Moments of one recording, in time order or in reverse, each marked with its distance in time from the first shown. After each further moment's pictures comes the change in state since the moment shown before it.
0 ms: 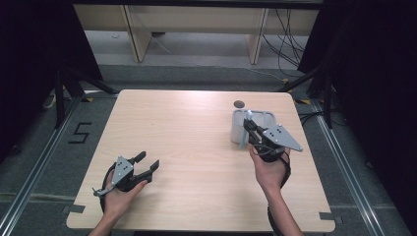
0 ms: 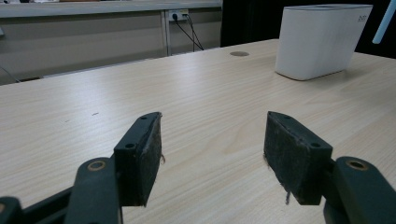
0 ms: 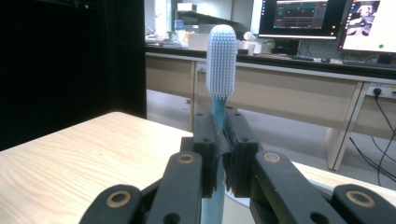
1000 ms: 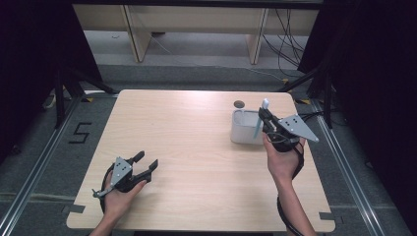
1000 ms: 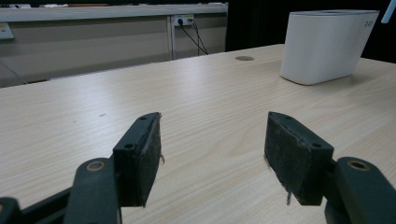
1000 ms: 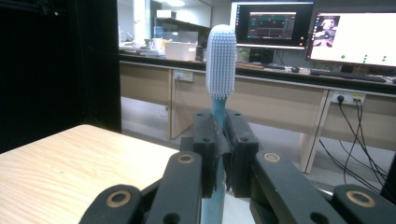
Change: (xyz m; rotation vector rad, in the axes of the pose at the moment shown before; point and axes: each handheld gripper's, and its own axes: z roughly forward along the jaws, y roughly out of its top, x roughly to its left) left arm 0.001 -0.002 -0.002 -0.020 0.021 -0.012; right arm -0.035 0.022 -0.004 -0.024 -0.091 -0.018
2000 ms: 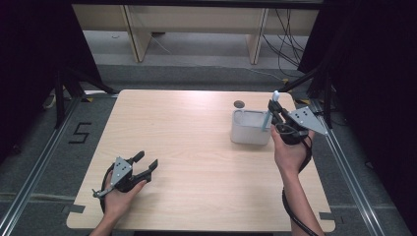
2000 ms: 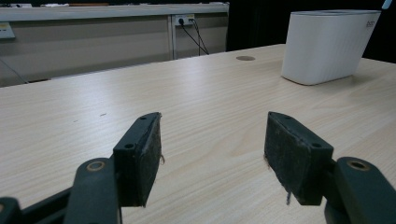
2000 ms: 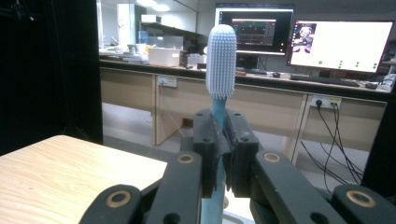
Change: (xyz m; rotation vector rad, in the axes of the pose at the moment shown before) left arm 0.001 -0.001 0.002 -0.019 -0.006 -0.001; right arm -0.022 0.012 0.003 -0.028 -0.066 -0.004
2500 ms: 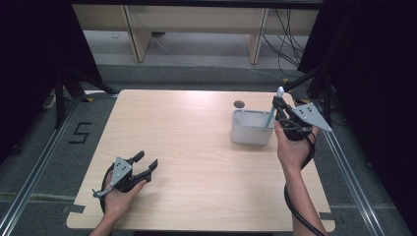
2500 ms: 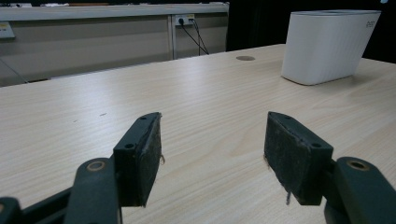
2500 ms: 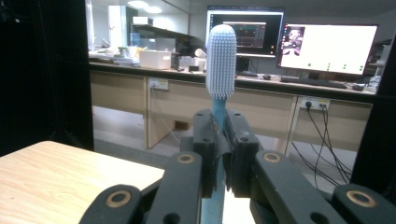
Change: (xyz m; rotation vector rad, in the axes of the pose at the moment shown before) left arm 0.000 0.001 -0.002 0.023 0.008 -0.001; right arm -0.011 0.006 0.004 -0.008 -0.036 -0.007
